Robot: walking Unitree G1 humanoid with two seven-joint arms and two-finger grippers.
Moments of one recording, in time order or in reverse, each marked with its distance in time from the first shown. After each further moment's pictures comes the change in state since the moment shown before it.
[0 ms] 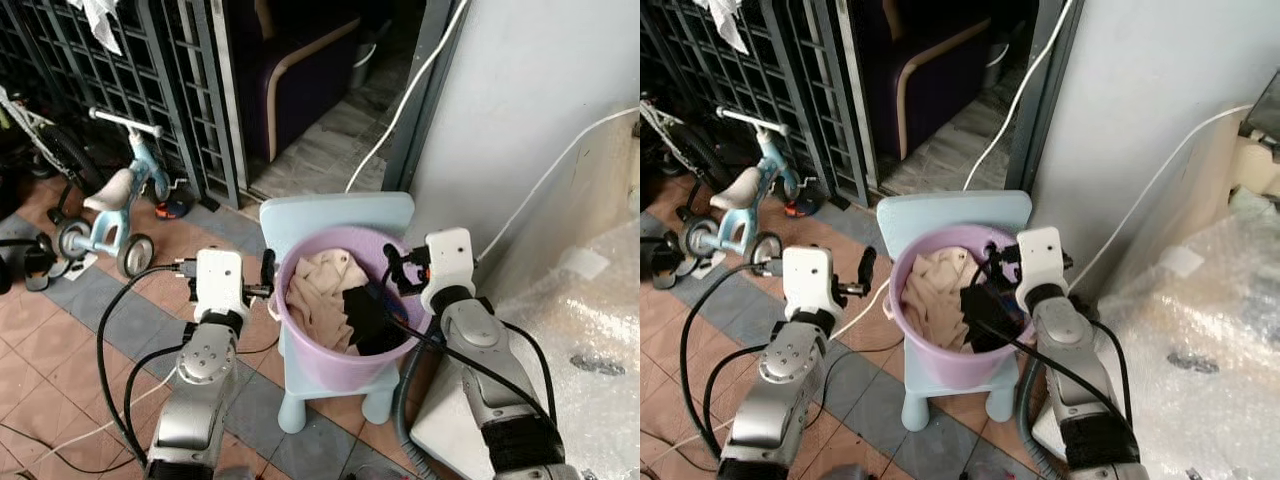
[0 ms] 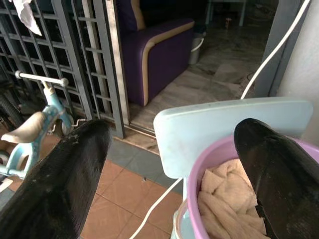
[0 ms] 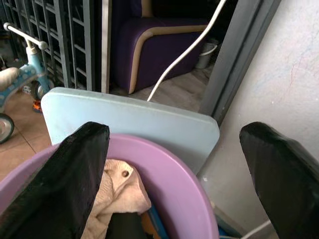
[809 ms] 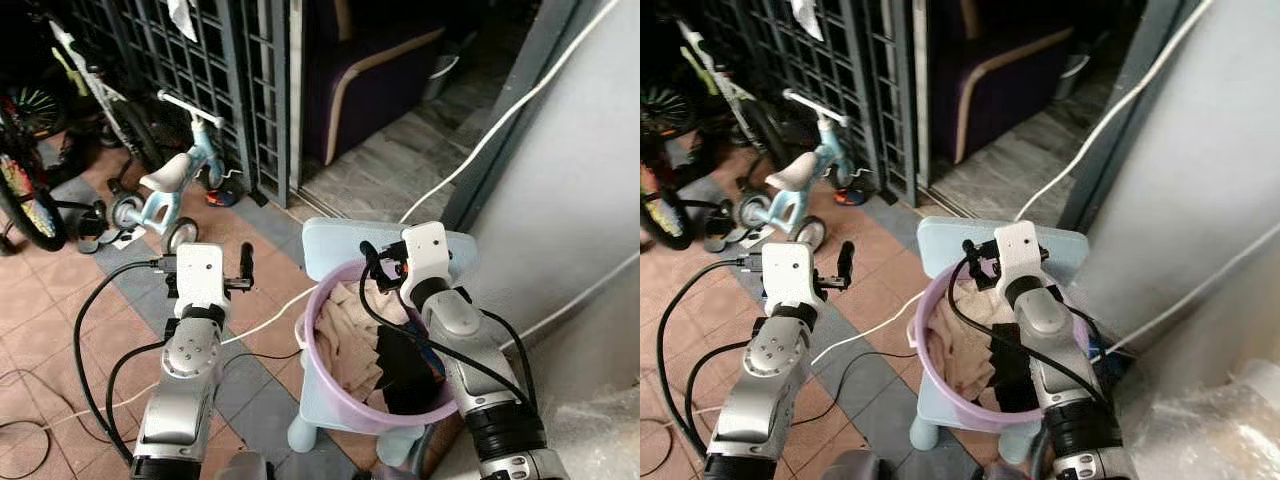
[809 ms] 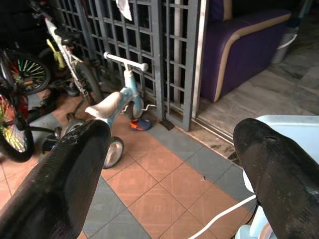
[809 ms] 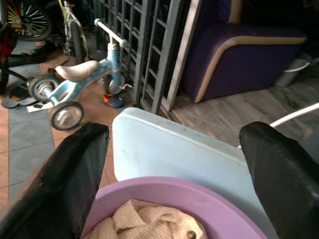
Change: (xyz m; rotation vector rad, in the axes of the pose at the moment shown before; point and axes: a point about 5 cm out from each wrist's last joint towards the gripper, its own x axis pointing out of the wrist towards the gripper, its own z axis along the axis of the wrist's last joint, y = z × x) left arm 0.001 0.010 -0.001 0.008 0.015 0.067; right arm 0.011 0.012 -0.002 -0.020 0.042 0.084
